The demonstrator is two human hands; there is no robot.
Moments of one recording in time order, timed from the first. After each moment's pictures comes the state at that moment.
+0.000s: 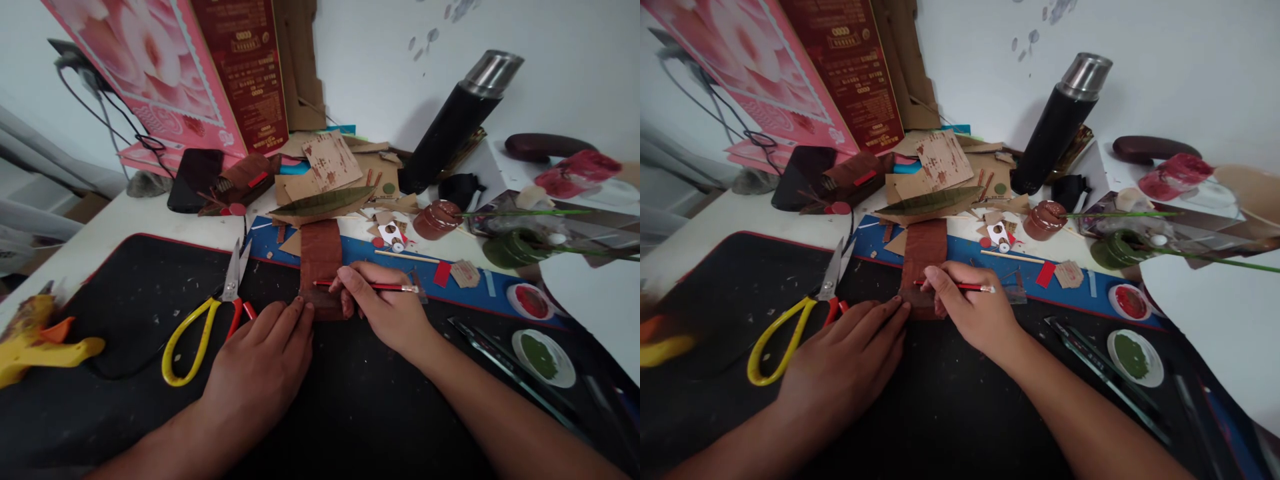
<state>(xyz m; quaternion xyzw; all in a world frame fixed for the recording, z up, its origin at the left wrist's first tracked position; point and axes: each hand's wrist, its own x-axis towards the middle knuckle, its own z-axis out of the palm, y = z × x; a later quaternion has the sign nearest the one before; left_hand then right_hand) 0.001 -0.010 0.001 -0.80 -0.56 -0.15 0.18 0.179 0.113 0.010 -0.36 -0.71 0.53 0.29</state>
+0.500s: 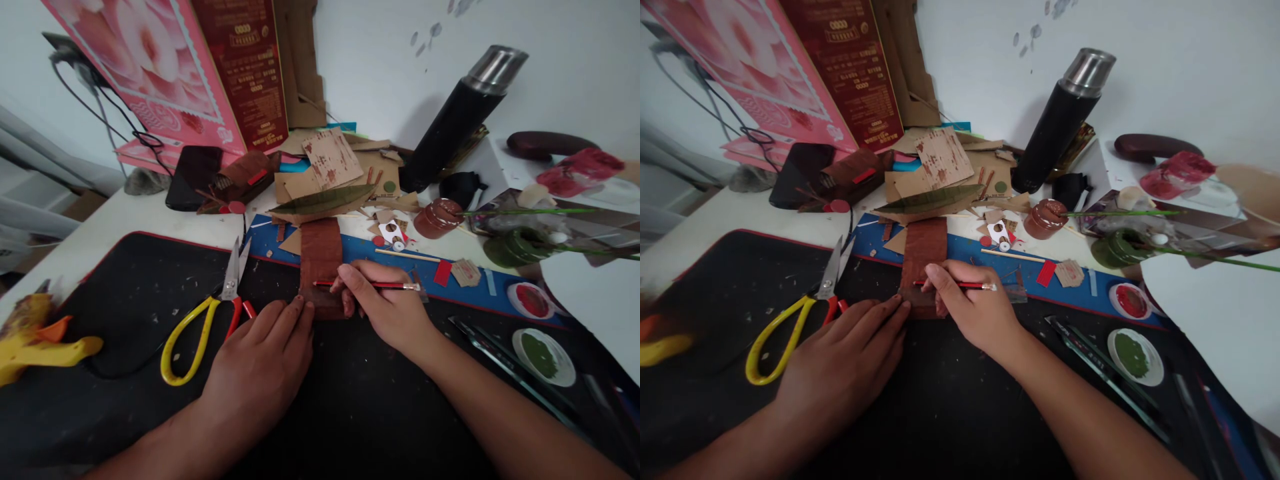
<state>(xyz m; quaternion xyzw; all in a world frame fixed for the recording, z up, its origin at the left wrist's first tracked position) 0.002 -0.010 0.002 -0.80 -0.56 -0.15 0.16 0.180 0.114 0.006 -0.36 -0.71 0.54 0.28</state>
